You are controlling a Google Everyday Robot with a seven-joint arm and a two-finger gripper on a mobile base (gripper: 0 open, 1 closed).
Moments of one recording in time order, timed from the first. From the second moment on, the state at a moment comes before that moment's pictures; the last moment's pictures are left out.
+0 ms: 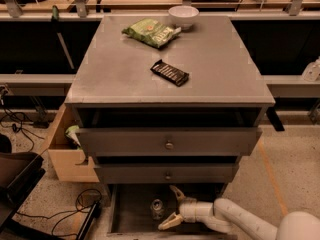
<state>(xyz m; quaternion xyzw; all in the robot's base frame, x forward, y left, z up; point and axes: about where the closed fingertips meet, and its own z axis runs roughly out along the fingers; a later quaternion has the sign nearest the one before) 0.511 -0.028 0.268 -0.44 0.64 0.40 0.48</state>
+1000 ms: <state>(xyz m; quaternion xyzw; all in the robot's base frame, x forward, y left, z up) 0.533 0.021 0.218 -0.47 0.59 0.42 0.51</state>
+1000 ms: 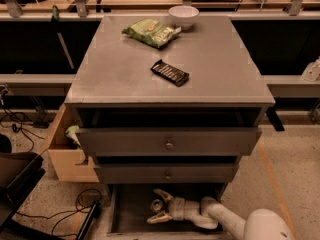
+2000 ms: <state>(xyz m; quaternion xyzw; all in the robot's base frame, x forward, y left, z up) 0.532 0.033 0.211 -0.47 0.58 0.42 0.51</state>
